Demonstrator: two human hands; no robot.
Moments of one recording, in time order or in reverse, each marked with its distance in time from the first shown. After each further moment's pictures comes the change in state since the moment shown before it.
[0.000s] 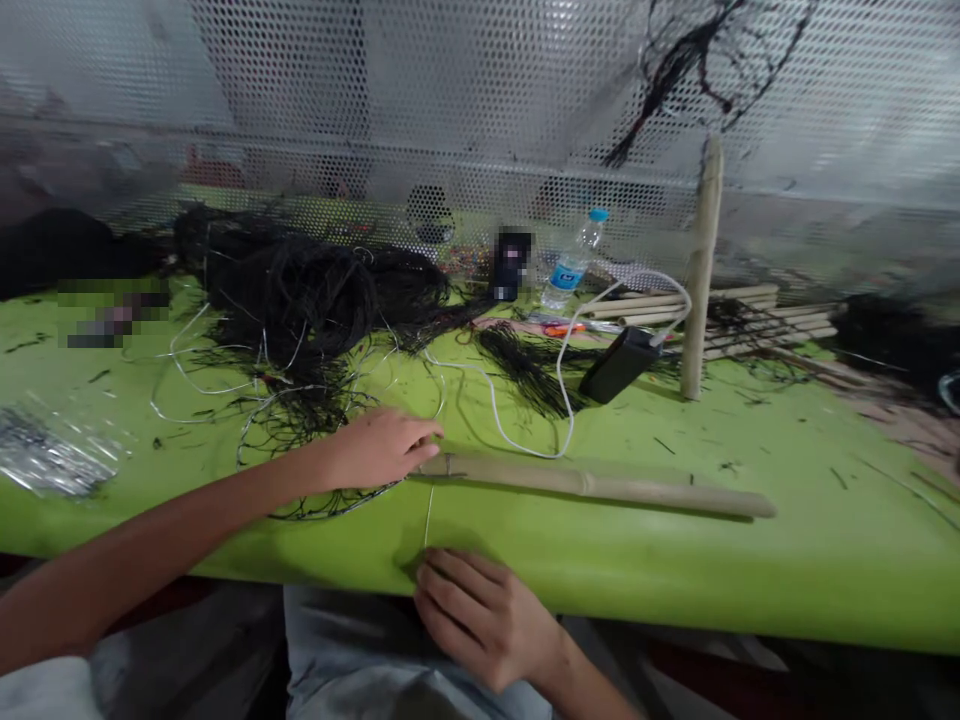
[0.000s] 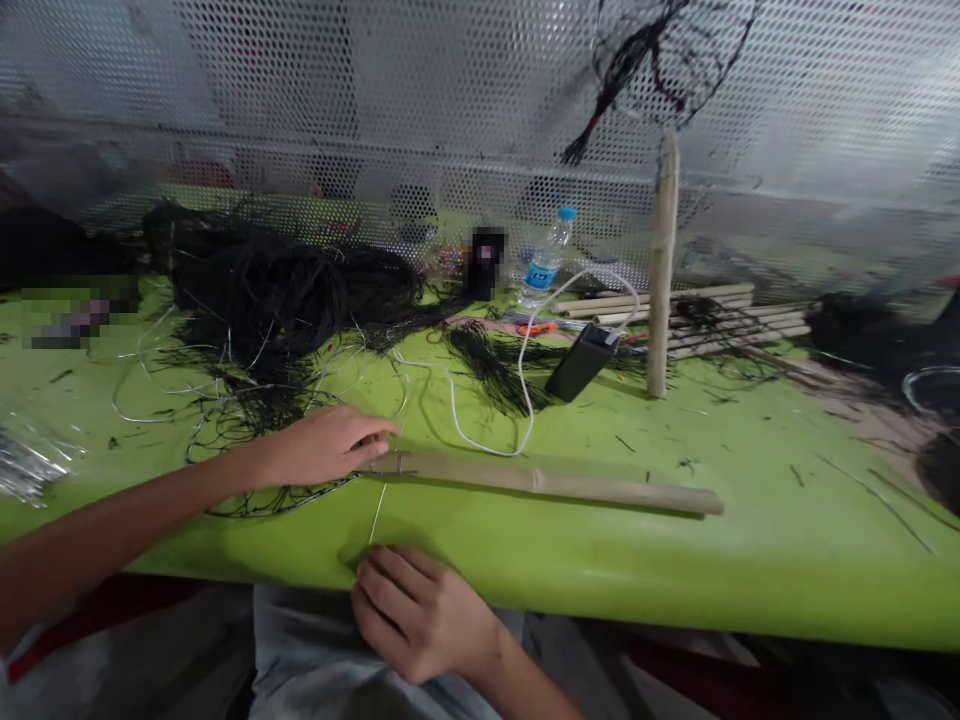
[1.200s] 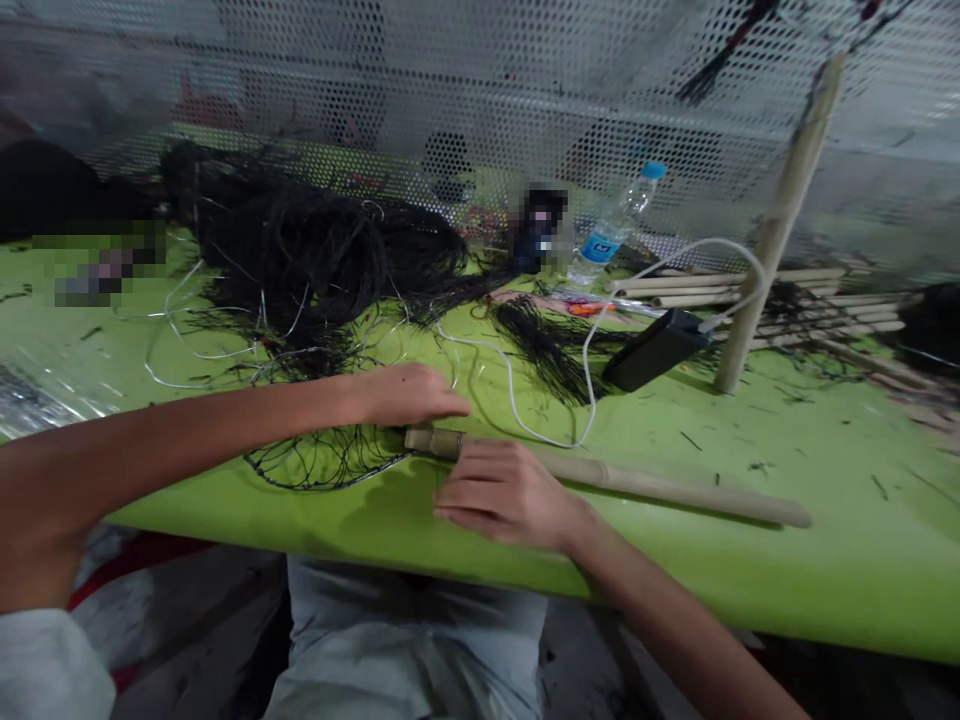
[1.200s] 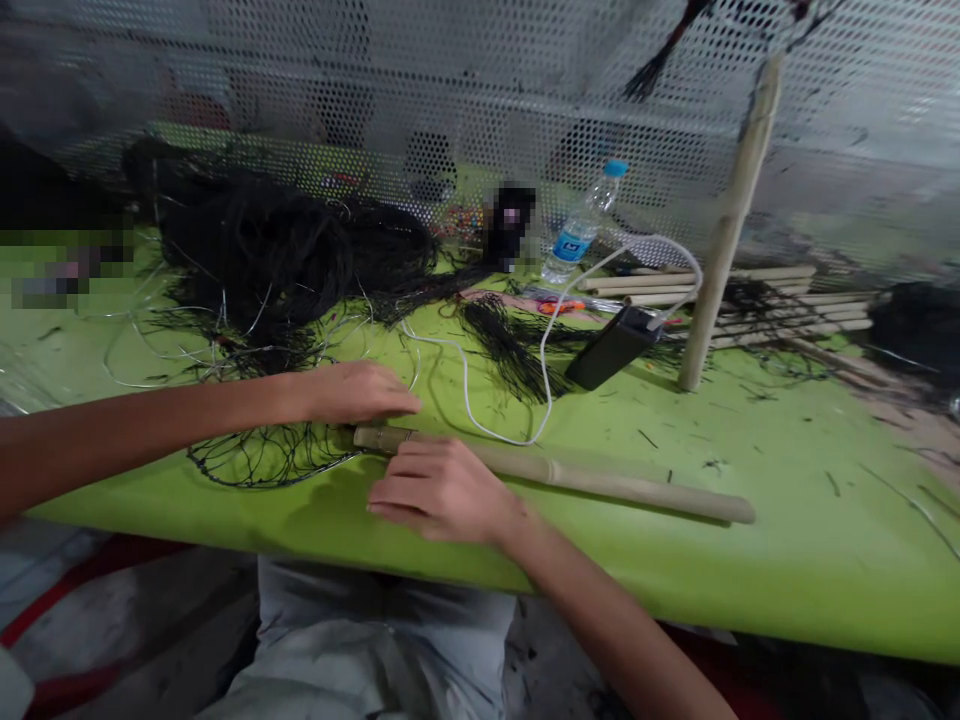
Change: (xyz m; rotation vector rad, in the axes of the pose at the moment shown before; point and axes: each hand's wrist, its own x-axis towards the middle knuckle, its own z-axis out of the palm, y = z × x) left_hand 0.049 -0.040 0.008 -0.309 0.035 0.374; right_hand 0.056 0.092 -0.018 0.338 -0.107 -0.004
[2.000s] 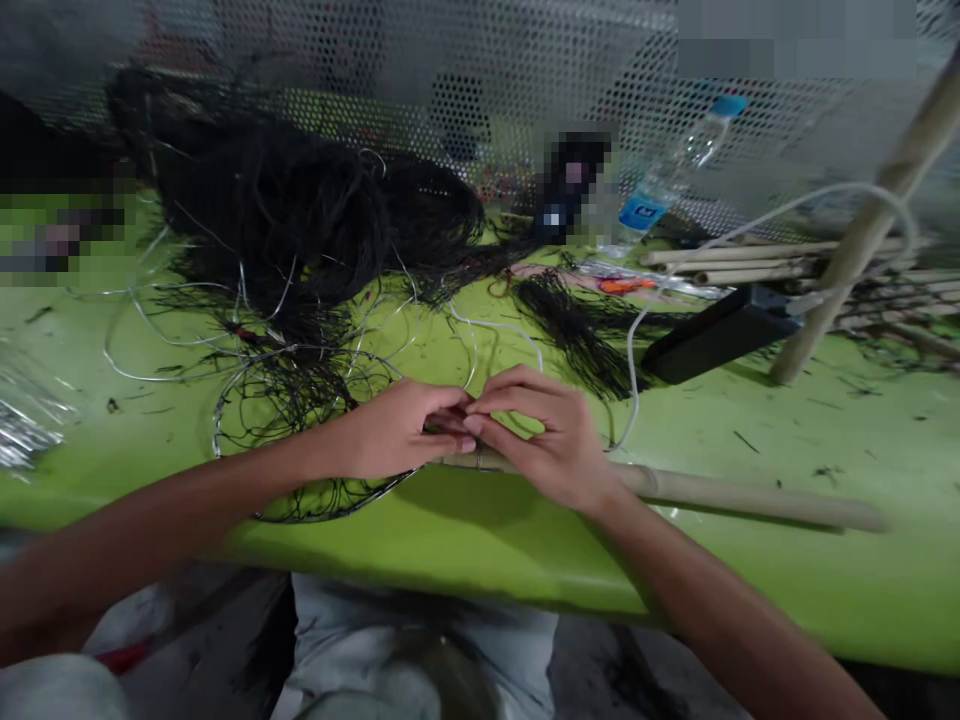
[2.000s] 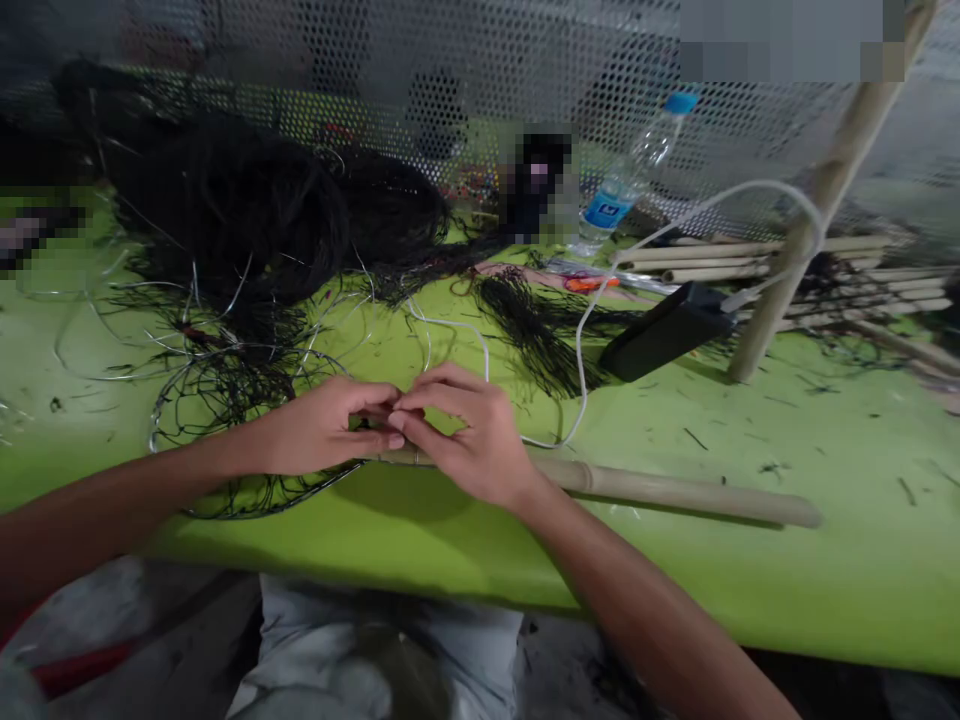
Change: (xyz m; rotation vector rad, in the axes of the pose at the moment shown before) left_hand -0.028 0.039 0.019 -0.671 0.207 -0.411; right_hand 0.021 0.038 -0.001 0.127 0.289 0.451
